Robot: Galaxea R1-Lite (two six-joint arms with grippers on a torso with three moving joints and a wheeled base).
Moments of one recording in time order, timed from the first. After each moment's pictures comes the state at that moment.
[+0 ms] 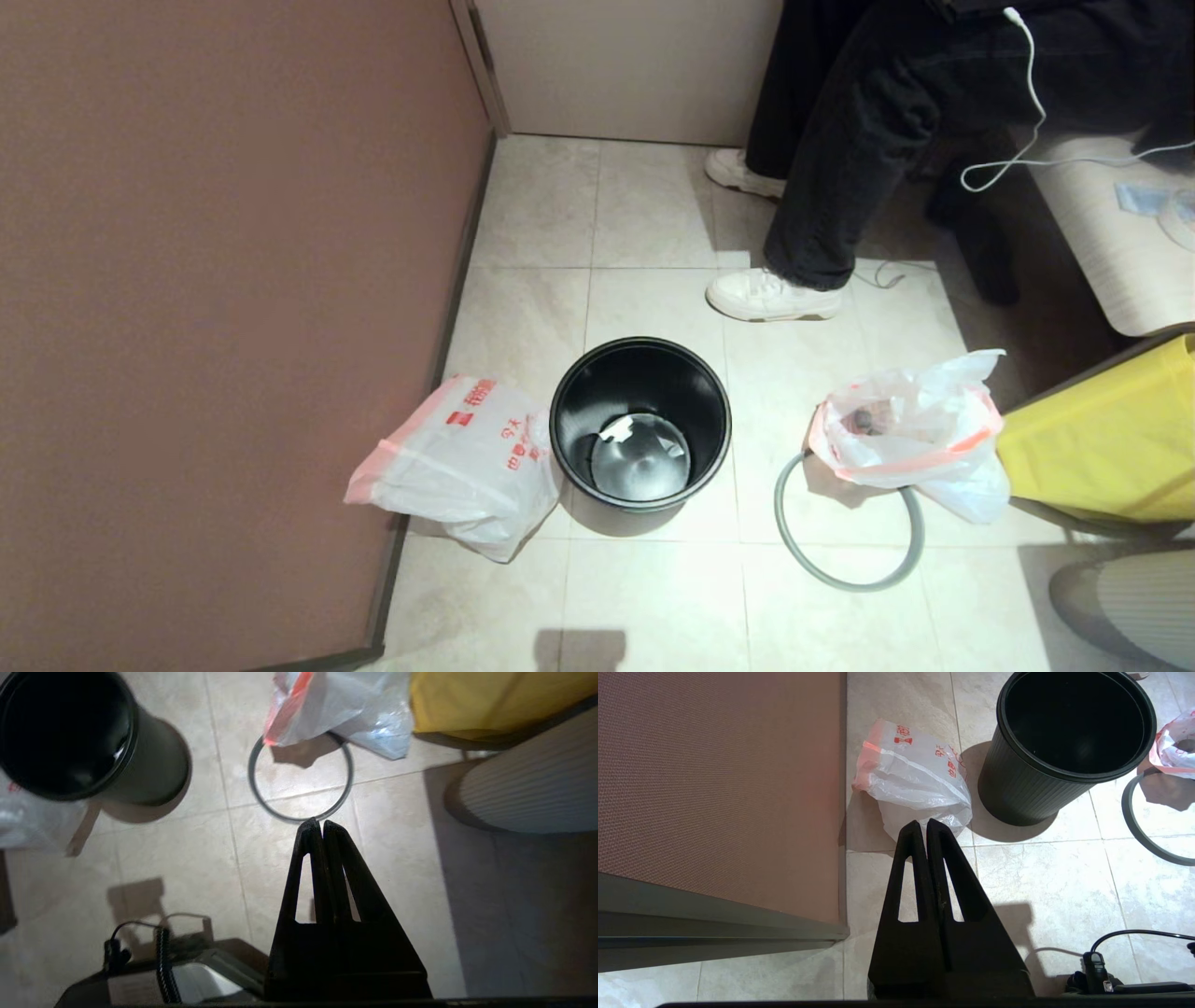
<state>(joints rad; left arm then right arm) 0.00 0.00 0.00 0.00 -0.03 0.05 -0.08 0.30 -0.50 0.46 0.01 0.17</state>
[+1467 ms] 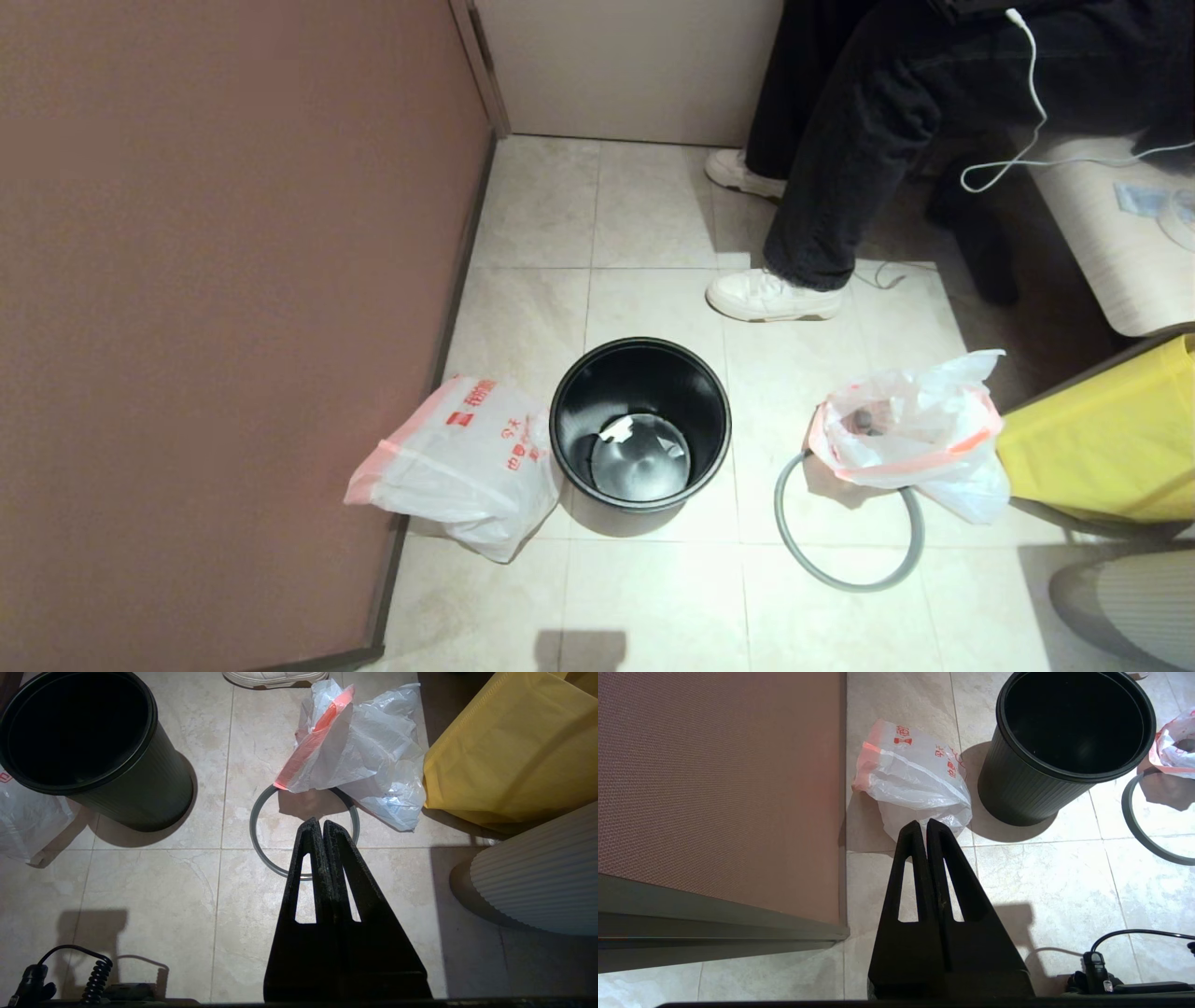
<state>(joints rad) 0.00 0.00 0.00 0.00 -0.03 0.06 0.00 0.00 0.00 -0.01 -0.01 0.01</state>
